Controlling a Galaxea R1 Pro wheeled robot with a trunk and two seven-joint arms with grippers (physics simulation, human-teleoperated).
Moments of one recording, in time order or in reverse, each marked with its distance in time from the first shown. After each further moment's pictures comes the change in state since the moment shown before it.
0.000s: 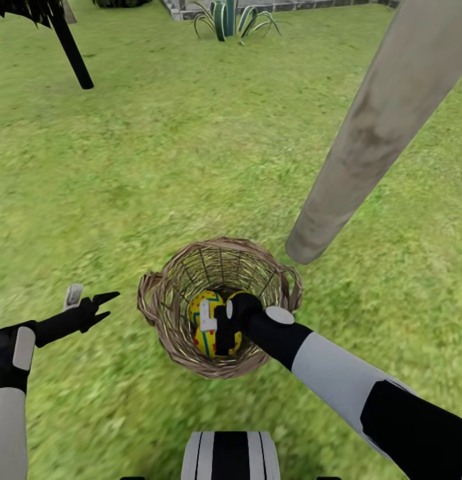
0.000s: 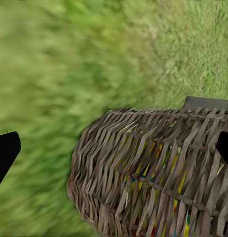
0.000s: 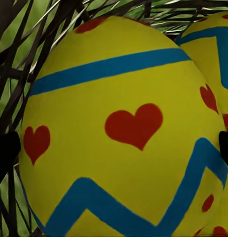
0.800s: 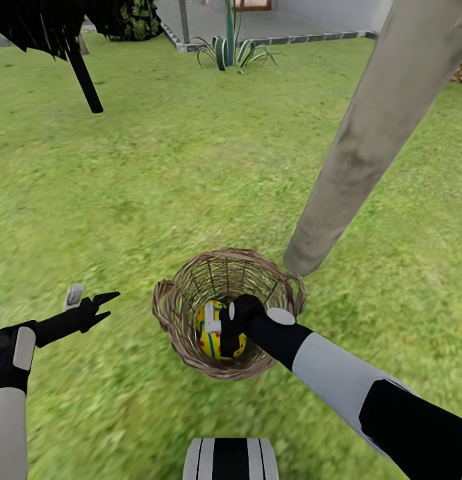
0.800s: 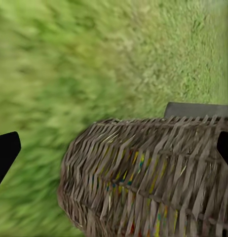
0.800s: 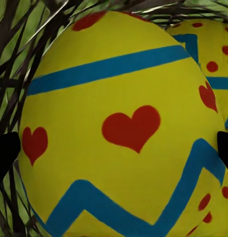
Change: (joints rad) left arm 0.000 -0.001 0.000 0.000 0.000 0.000 0.000; right arm 0.001 -0.001 0.000 0.044 0.017 0.004 -0.001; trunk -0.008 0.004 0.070
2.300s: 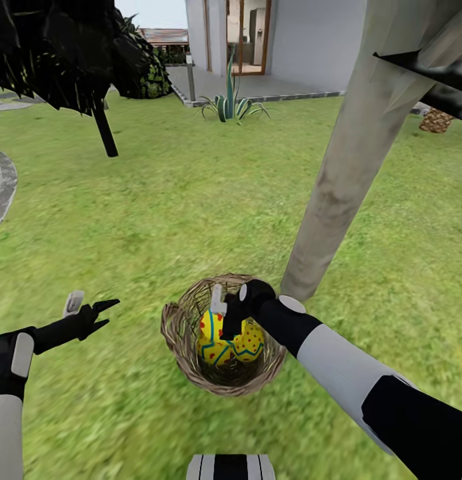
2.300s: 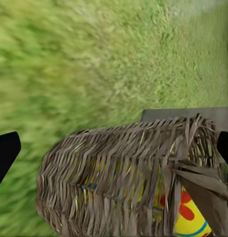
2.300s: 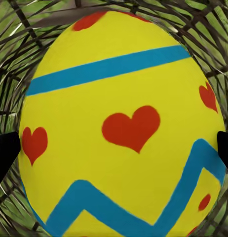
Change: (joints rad) left arm 0.029 0.010 -0.011 0.005 -0.005 0.009 0.008; right arm -0.016 -0.015 -0.175 -0.018 -0.003 -0.012 0.012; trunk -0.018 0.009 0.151
